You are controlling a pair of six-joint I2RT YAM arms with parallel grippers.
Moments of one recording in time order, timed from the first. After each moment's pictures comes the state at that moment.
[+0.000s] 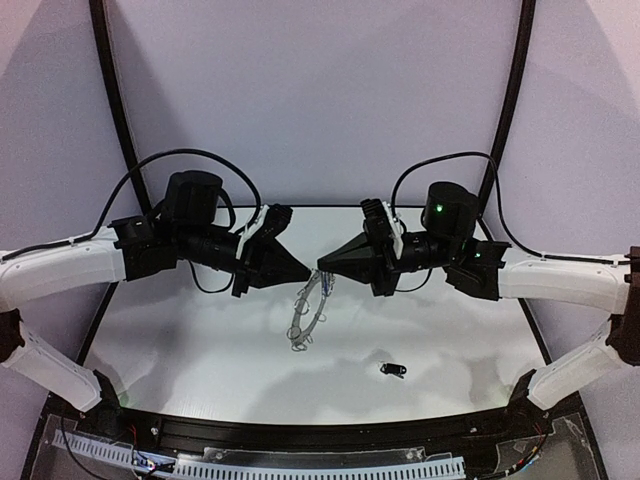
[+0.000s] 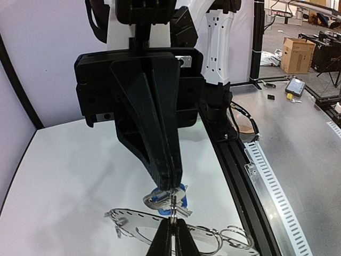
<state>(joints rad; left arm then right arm) -0.85 1.37 1.13 -0.15 0.77 0.43 0.86 1.36 0.94 0.39 -0.87 -0.25</state>
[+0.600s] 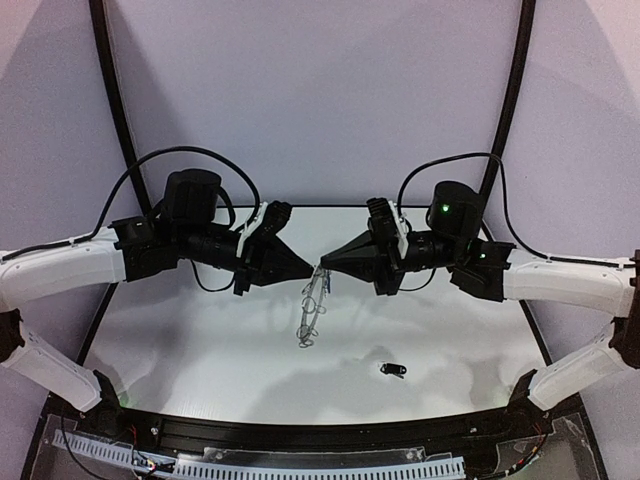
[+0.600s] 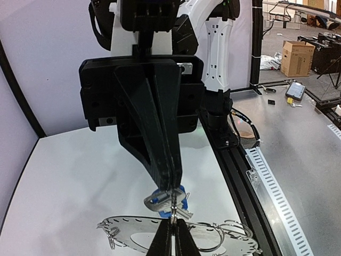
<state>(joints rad) -0.85 1.37 1.13 -0.10 0.78 0.41 0.86 1.33 0.93 0.40 -0.86 -0.27</state>
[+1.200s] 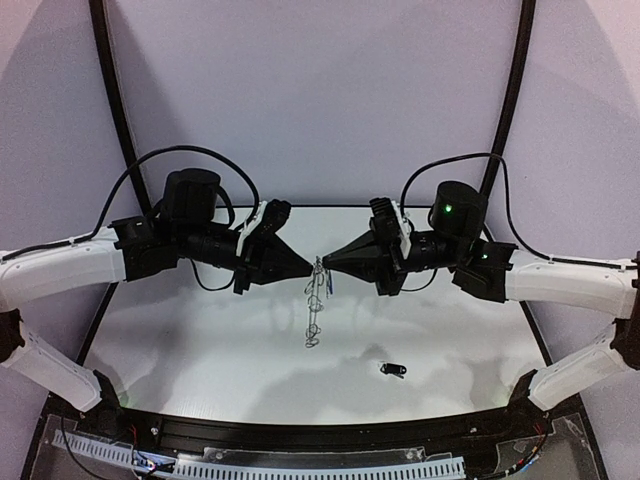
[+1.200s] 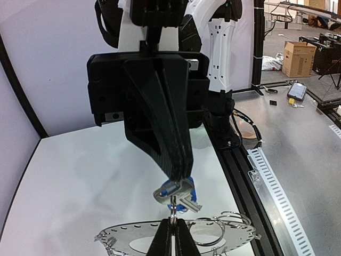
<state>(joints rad) -0.85 1.37 1.13 -0.10 0.77 0.41 0.86 1.31 0.92 0.40 -0.86 -0.27</state>
